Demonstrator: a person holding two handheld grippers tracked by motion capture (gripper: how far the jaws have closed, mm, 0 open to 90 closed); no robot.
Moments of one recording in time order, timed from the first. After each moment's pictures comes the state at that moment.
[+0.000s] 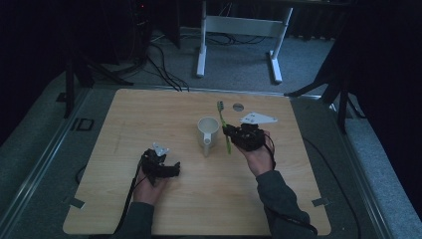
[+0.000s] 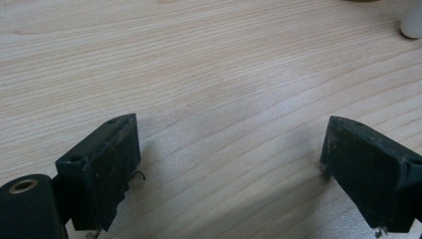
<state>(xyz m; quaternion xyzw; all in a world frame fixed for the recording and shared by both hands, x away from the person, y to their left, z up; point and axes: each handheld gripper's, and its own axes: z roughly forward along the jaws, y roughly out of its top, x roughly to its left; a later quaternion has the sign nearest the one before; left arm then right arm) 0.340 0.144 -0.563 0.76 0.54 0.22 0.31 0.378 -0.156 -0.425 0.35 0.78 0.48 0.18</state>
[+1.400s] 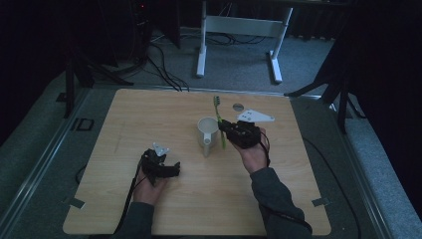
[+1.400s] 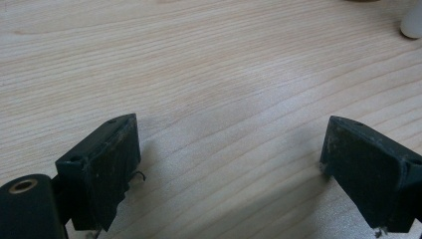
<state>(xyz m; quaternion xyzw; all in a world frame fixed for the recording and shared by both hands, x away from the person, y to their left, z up) 0.339 0.144 -0.563 0.76 0.54 0.22 0.31 0.380 -0.143 -0.419 0.34 0.77 0.51 0.19</state>
